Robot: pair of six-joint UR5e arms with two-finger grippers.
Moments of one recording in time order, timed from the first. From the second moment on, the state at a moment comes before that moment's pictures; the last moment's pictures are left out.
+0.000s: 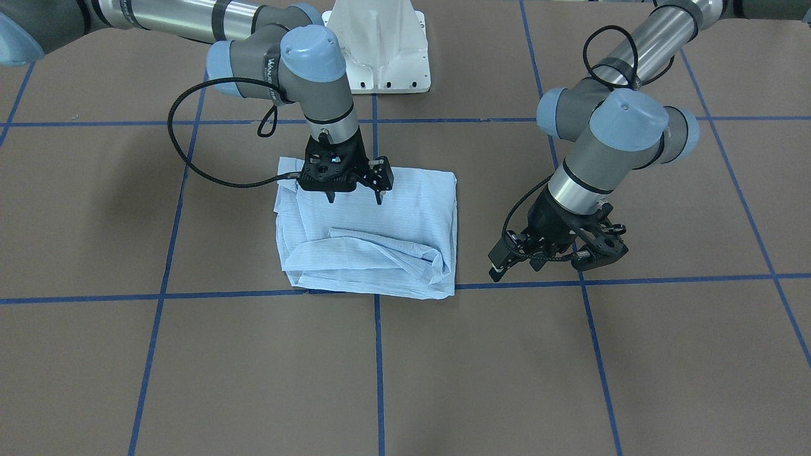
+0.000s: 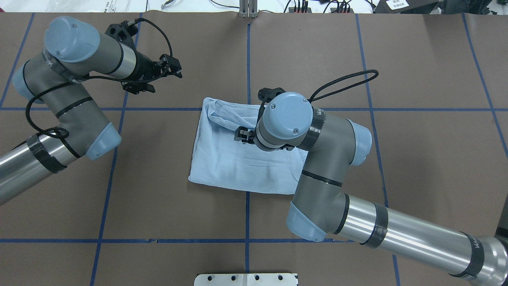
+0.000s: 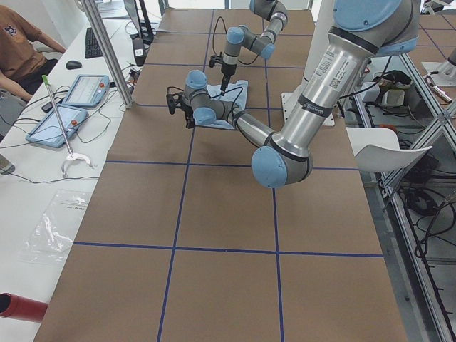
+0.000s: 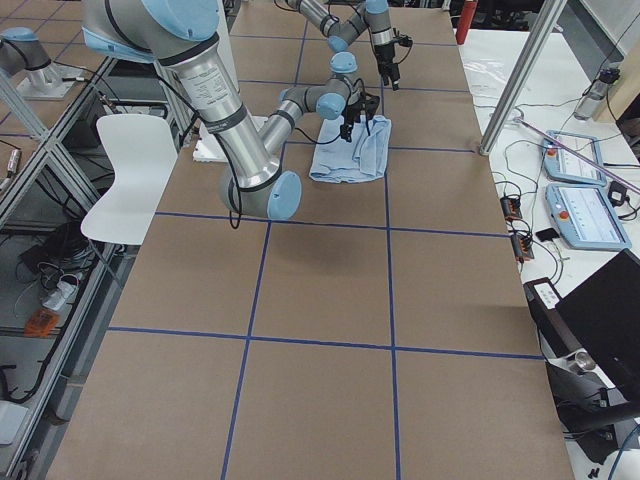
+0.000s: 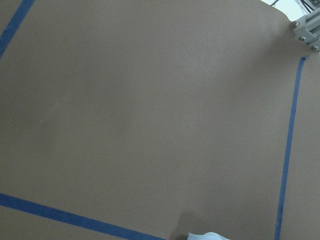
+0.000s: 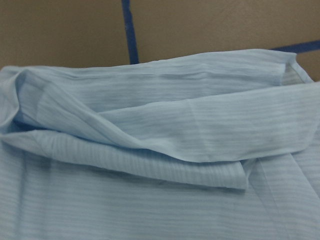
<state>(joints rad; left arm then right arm) -0.84 -2.11 -1.49 -2.18 -1.99 -1.48 0.47 -0.86 1.60 -1.43 1.72 1.34</state>
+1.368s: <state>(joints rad) -0.86 -2.10 -1.50 -2.17 -2.01 -1.48 0.48 -0.65 1.22 -1.36 1.67 1.22</state>
